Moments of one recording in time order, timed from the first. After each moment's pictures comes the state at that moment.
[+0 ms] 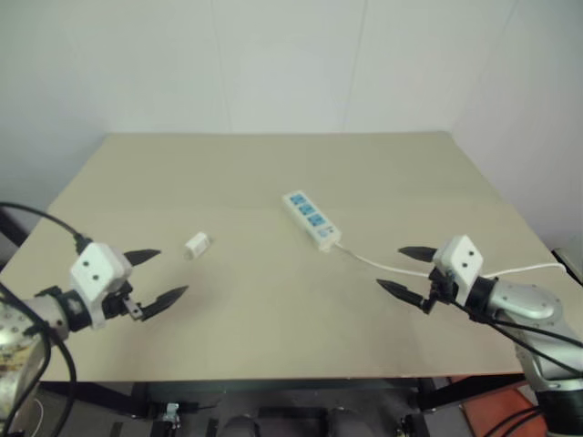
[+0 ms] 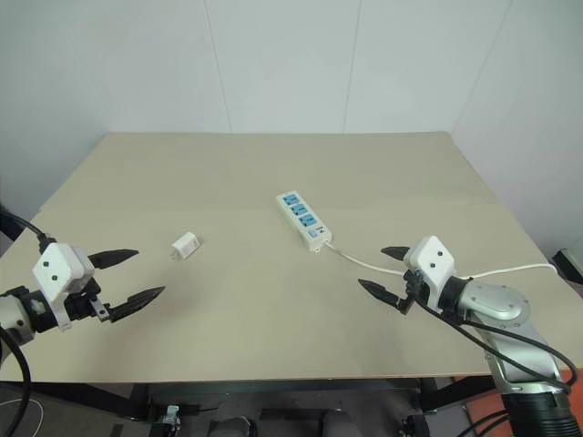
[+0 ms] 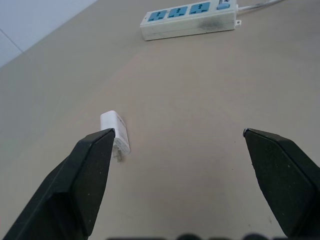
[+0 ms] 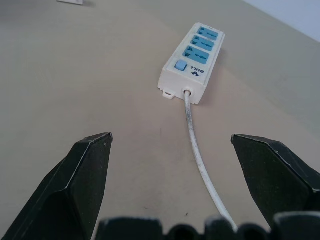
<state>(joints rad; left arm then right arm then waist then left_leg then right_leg) 0.10 0.84 0.46 -0.38 -0.40 0.35 -0.92 -0.17 -0.73 -0.13 -0.18 0.31 0.23 0.87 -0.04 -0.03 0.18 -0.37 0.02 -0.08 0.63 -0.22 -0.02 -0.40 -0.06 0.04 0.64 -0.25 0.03</state>
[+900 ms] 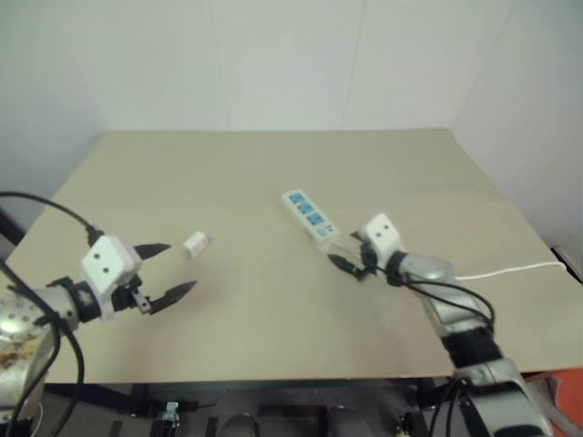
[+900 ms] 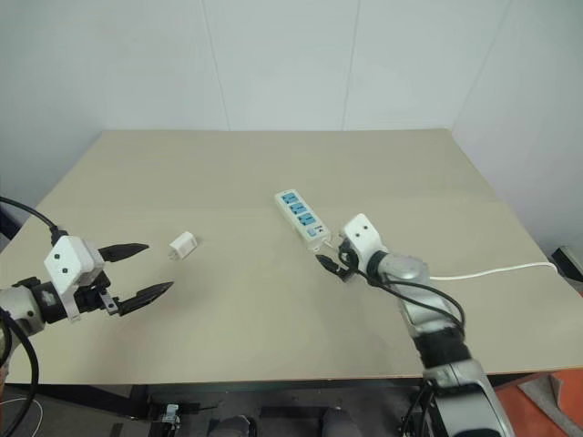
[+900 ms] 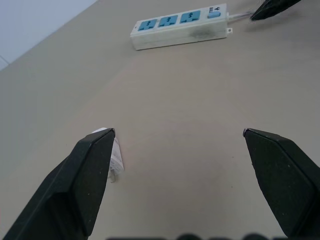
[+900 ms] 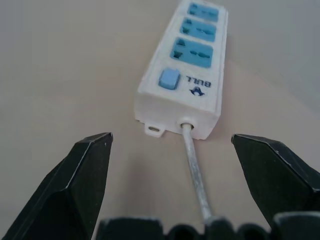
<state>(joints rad) 0.03 0.85 0.41 -0.36 -0.40 0.35 -0.93 -0.62 -0.41 0.15 0.29 0.05 0.35 0.61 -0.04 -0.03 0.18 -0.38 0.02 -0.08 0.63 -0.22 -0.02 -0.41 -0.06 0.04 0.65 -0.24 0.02</state>
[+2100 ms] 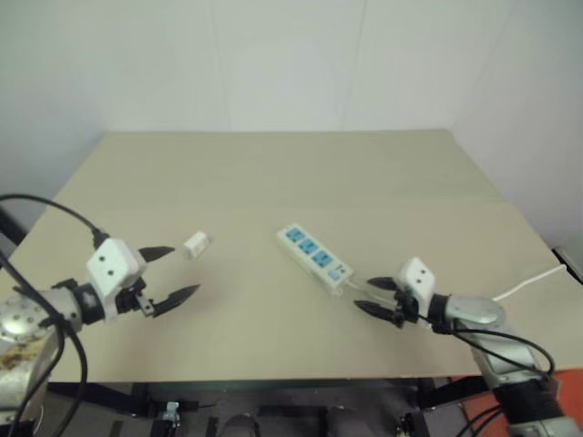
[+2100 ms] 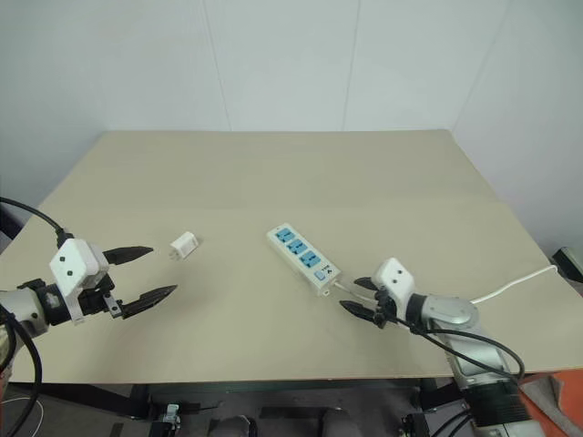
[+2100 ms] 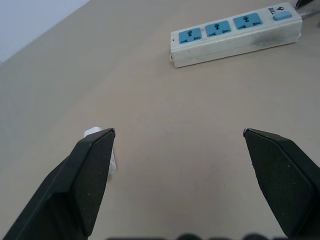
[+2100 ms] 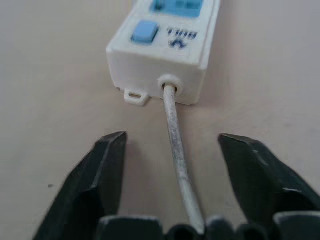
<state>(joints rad) 0.04 0.85 0.39 -0.37 -0.40 0.35 -0.93 -0.22 -0.59 -0.02 0.03 0.27 0.22 0.93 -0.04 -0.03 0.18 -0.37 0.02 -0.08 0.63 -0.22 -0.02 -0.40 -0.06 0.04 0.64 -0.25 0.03</state>
